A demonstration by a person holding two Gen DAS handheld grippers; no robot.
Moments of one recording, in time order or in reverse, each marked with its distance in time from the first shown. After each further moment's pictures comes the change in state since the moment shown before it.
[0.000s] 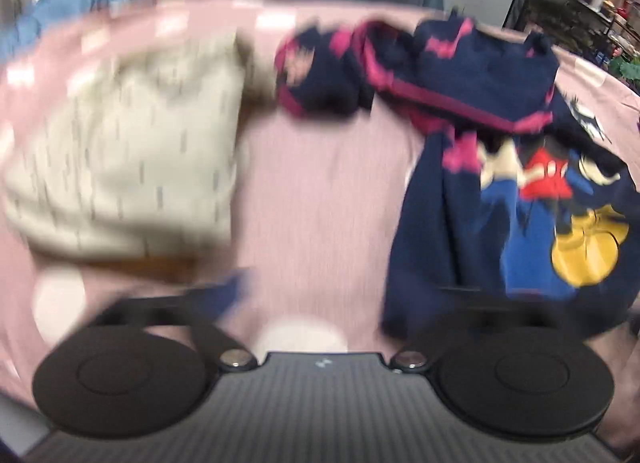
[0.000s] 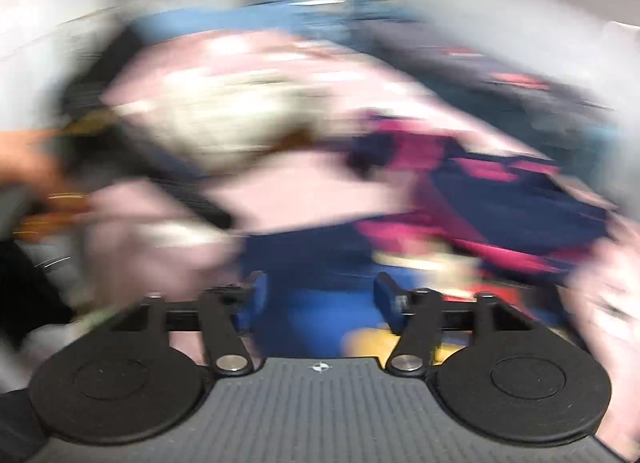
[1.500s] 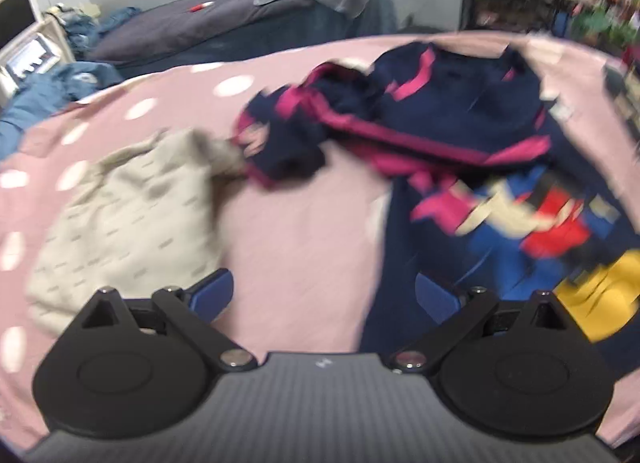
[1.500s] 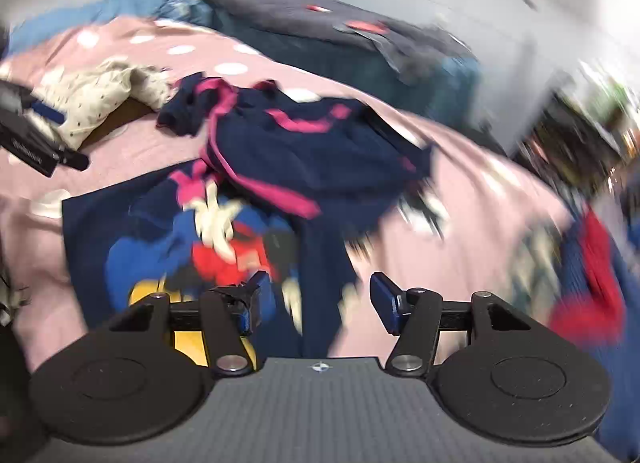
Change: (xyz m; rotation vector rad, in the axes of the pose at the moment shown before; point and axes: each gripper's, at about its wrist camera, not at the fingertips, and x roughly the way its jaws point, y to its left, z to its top) left arm -0.030 -0.041 0.027 0.196 -0.057 -0.017; right arm -0.078 -0.067 -0.013 0.052 0.136 -0.249
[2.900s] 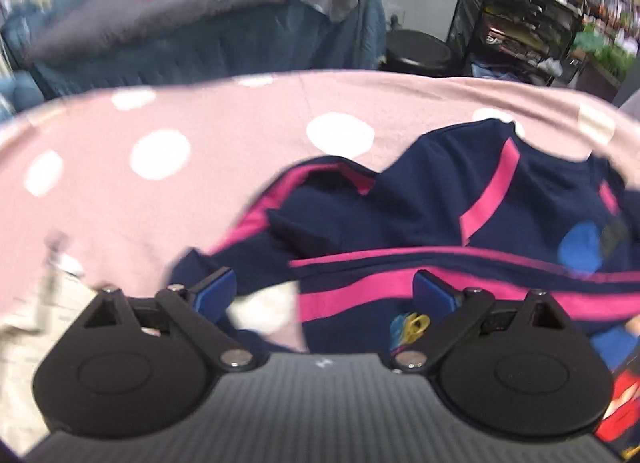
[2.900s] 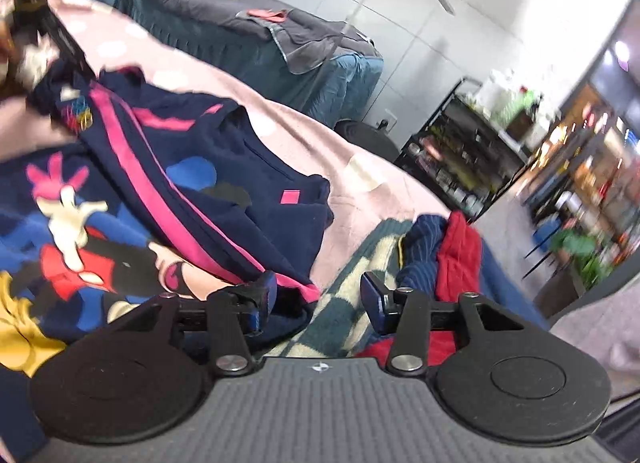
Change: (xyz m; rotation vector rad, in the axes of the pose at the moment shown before) left arm 0.178 0.031 0.176 -0.058 0.090 -0.162; right arm -0.003 -0.115 -0.015 0.043 0.024 -0.296
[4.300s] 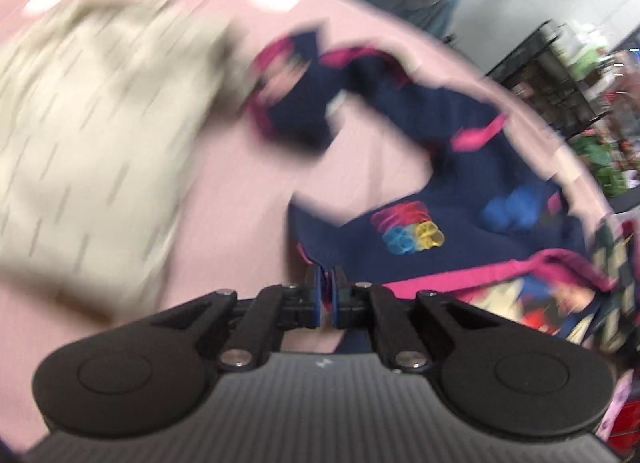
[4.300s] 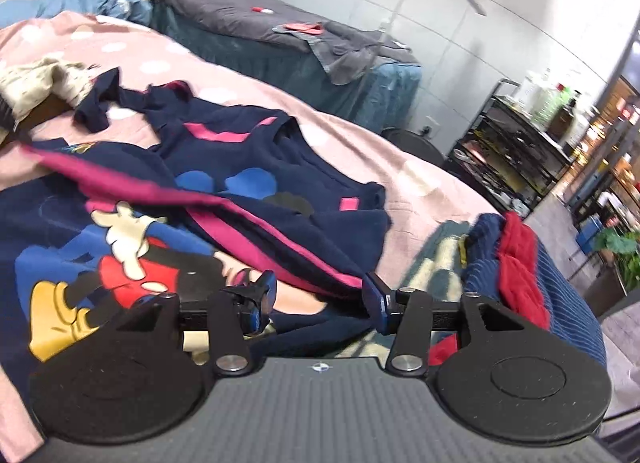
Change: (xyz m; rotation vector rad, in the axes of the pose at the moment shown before) left arm -0.081 0.032 -0.194 -0.475 0.066 -0.107; right arm -0.011 0.031 -0.005 -0.019 -0.037 0.138
